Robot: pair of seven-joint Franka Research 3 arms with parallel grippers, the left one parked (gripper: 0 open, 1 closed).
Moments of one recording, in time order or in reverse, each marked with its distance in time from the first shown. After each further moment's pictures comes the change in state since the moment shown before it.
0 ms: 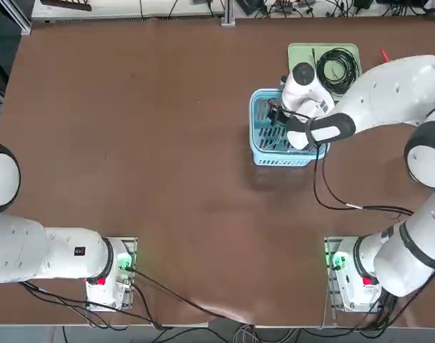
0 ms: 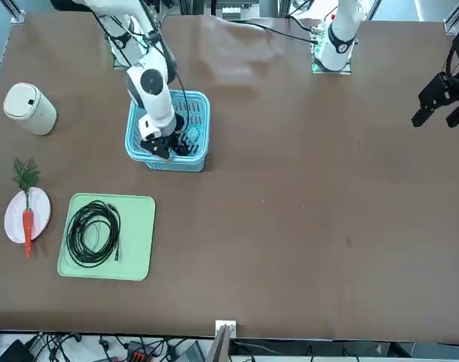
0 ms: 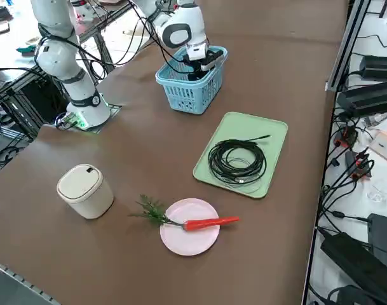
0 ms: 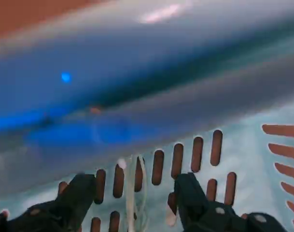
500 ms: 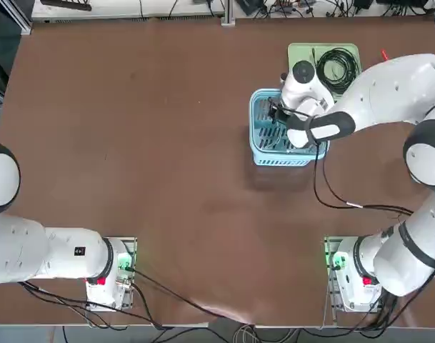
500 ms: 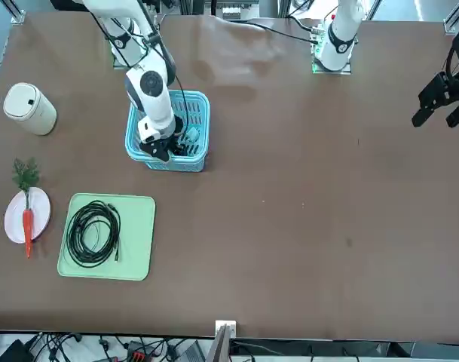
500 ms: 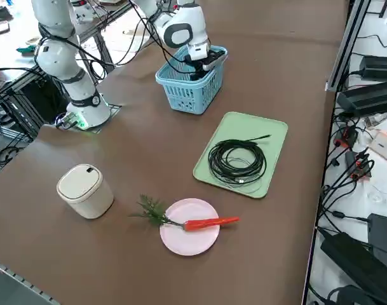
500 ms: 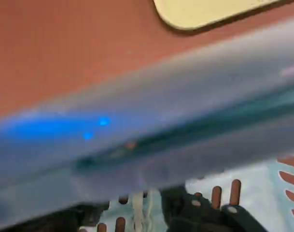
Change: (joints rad) arm -0.003 0.005 0.000 0.017 -0.009 0.003 0.000
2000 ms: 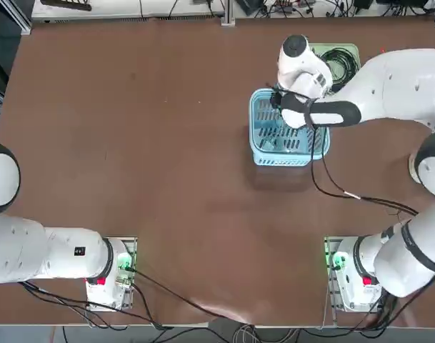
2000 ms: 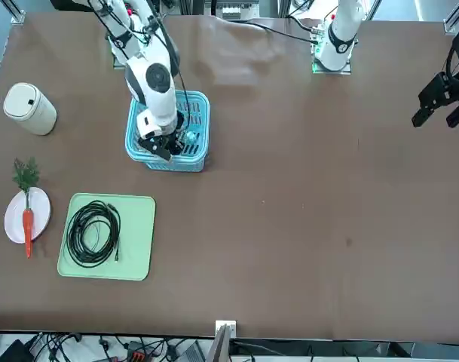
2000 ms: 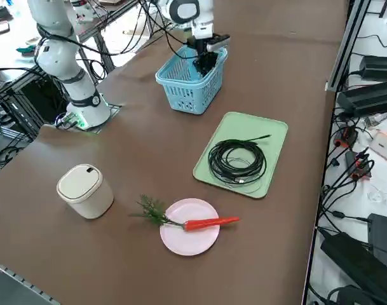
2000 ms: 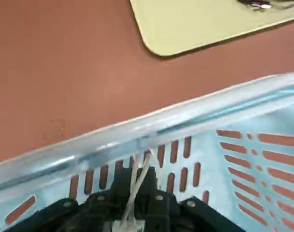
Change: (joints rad) arm 0.031 -0.086 0.021 0.160 -0.004 -0.399 -0.006
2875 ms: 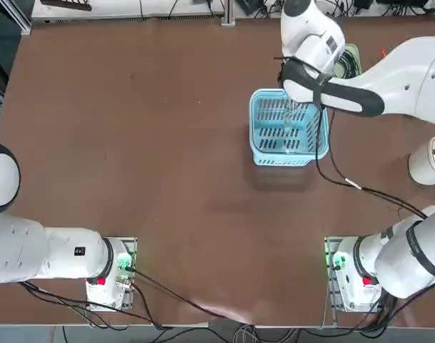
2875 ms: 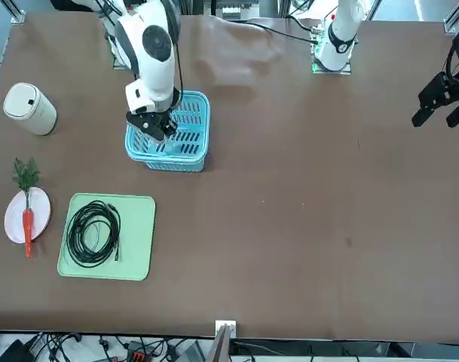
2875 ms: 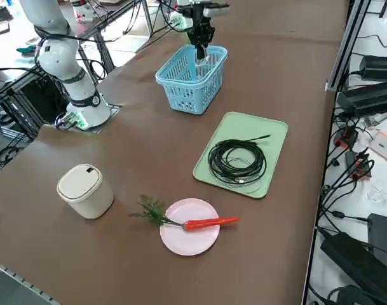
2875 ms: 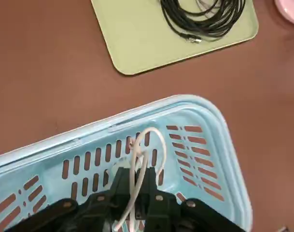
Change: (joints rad) arm 0.026 -0.135 0.002 0.168 0.000 -0.390 -0.037
